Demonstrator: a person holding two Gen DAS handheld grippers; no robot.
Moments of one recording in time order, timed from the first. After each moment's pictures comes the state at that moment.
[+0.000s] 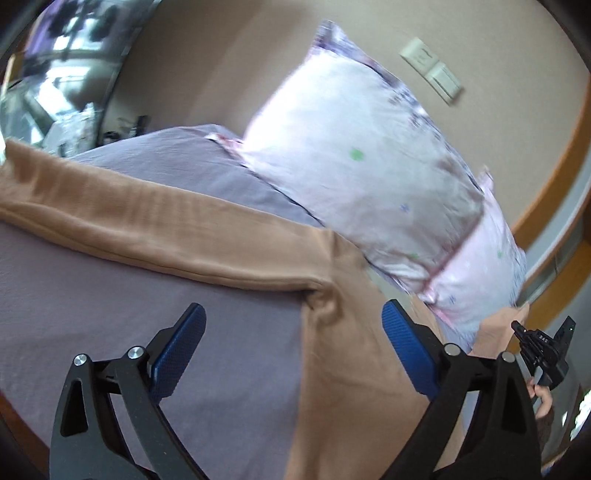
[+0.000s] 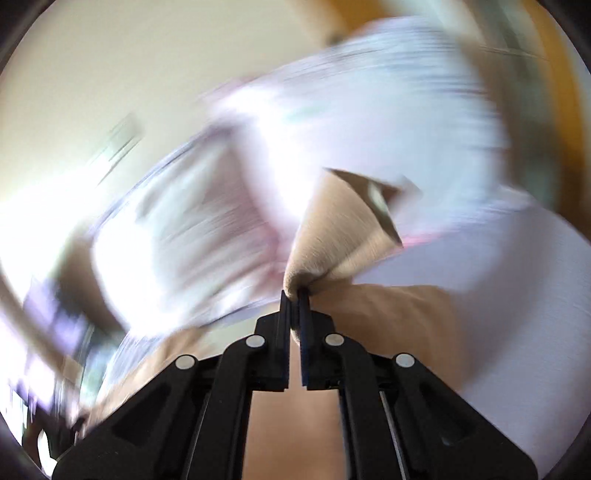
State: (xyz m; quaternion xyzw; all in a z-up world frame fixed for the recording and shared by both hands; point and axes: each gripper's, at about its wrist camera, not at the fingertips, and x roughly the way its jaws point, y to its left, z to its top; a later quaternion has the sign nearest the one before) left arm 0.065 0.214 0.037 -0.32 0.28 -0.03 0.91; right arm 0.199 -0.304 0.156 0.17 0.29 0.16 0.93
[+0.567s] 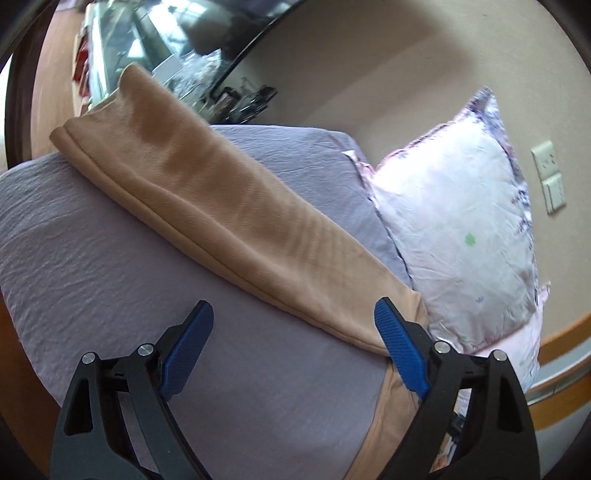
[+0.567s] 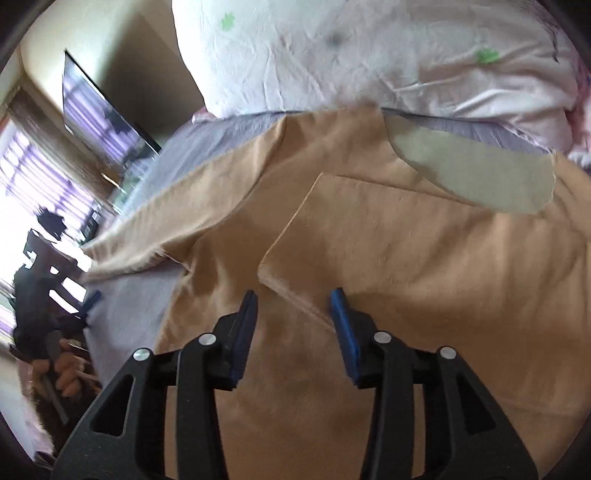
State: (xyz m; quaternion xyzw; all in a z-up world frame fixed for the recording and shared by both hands) left arm 0.064 0.323 0.000 -0.47 0.32 0.10 0.82; right arm 0.261 -0.097 0.049 0.08 0.53 0.31 0.79
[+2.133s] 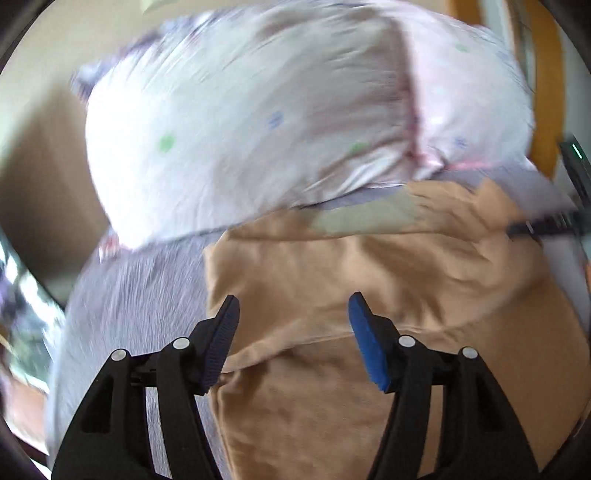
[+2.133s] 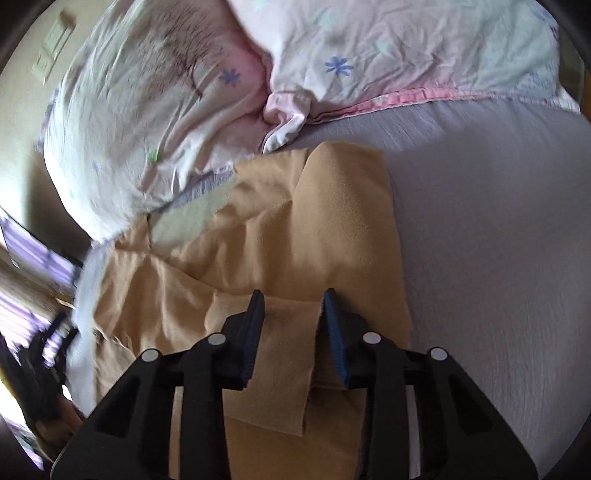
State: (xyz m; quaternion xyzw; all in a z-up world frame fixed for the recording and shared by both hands) left arm 0.184 0.013 0.065 0.09 0.36 -0.08 0.92; right arm 0.270 -0.325 0.044 0.15 0.51 0.09 0.84
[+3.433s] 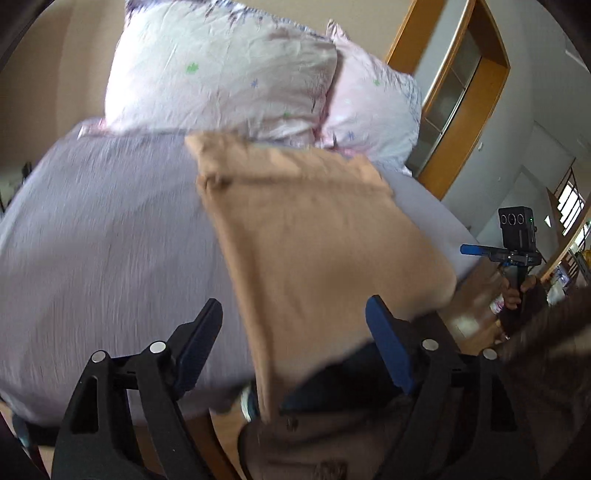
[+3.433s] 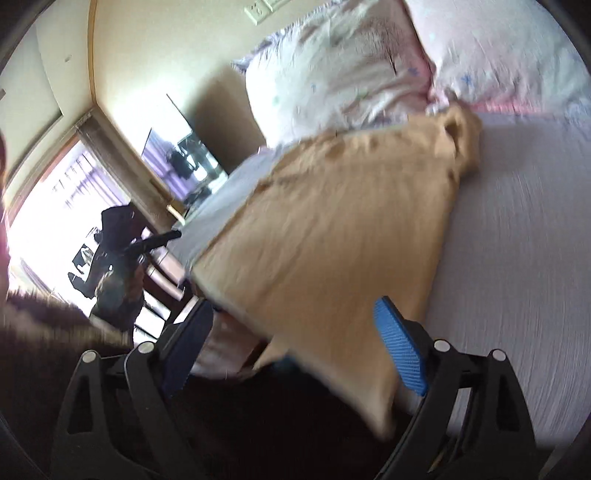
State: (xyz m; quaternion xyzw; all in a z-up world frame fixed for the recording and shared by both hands) left arm -0.038 0.162 0.047 -0.07 0.39 -0.29 0.87; right arm -0.039 -0.364 0.084 0.13 0.45 0.37 0.81
